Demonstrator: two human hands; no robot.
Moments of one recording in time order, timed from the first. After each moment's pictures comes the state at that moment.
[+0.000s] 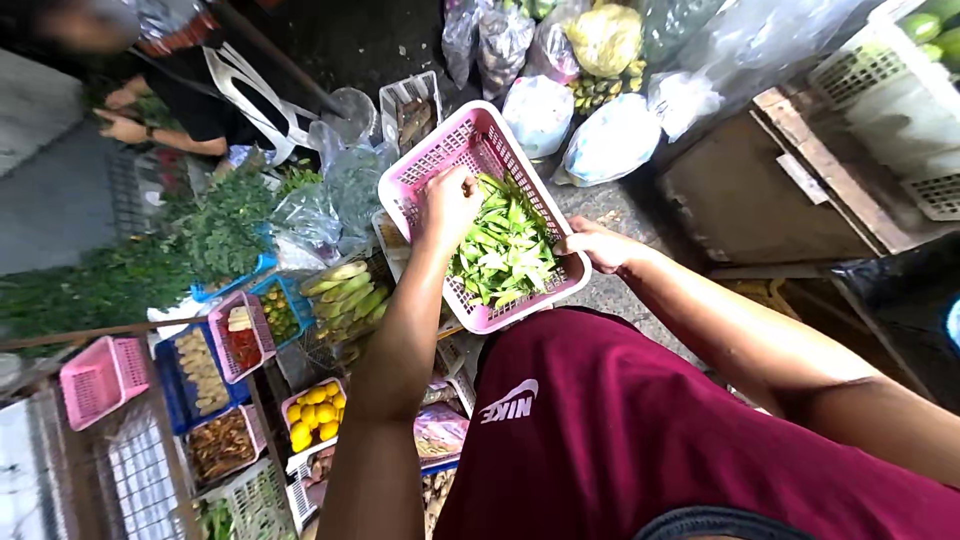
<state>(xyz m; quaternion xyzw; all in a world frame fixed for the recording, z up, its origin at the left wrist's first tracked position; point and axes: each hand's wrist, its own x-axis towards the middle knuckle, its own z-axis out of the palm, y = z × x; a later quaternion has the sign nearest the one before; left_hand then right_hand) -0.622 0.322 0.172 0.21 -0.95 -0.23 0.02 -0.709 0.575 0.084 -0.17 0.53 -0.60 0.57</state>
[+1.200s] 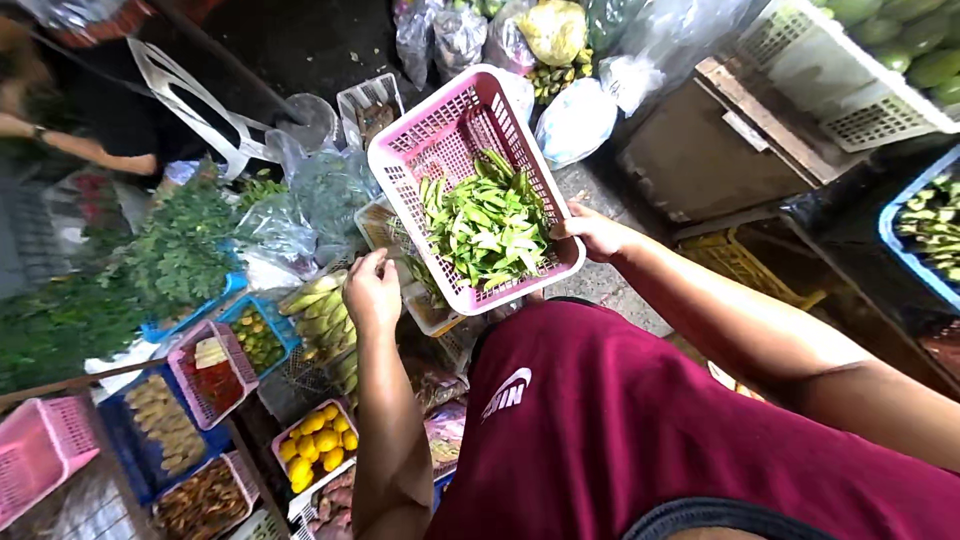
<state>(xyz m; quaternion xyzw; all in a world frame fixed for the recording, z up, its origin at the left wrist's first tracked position) -0.399 0.248 0.146 0.39 -0.88 -0.26 0.04 -0.616 0.557 0.109 -0.13 0.55 -0.66 0.50</state>
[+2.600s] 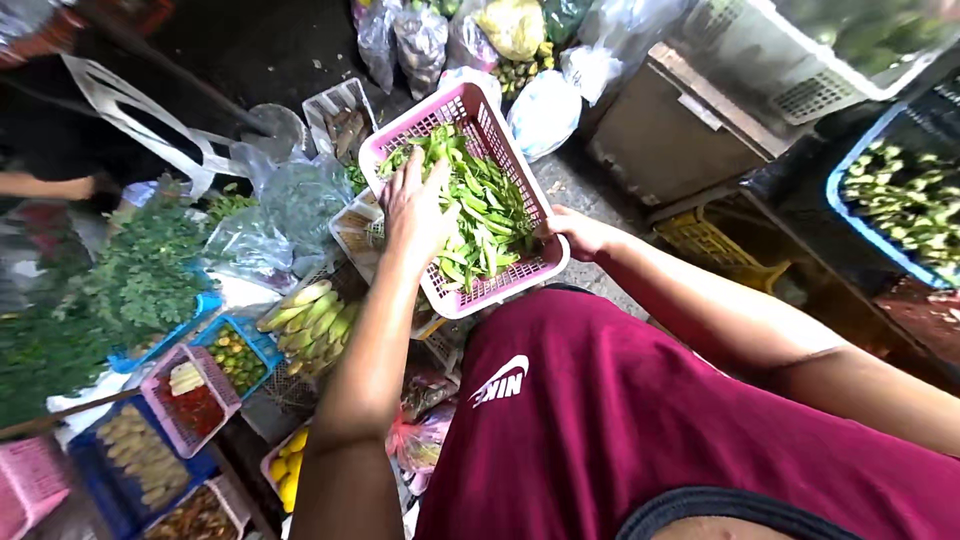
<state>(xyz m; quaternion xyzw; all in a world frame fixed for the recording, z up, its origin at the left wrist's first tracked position) -0.539 0.319 0.177 0.09 -0.98 -0.17 -0.05 -0.608 0.592 0.110 -0.10 0.55 -0.65 0.51</state>
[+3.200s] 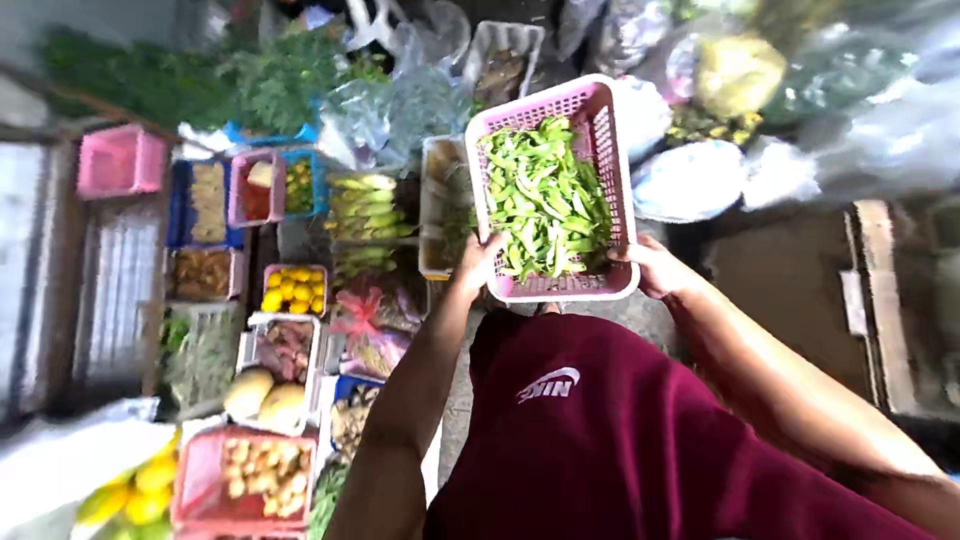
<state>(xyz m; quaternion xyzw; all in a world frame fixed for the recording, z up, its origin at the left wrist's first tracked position) -0.457 0.430 0.111 0.57 -0.59 -0.57 0.10 -0.705 0.596 0.093 -0.21 0.56 -0.53 0.60</state>
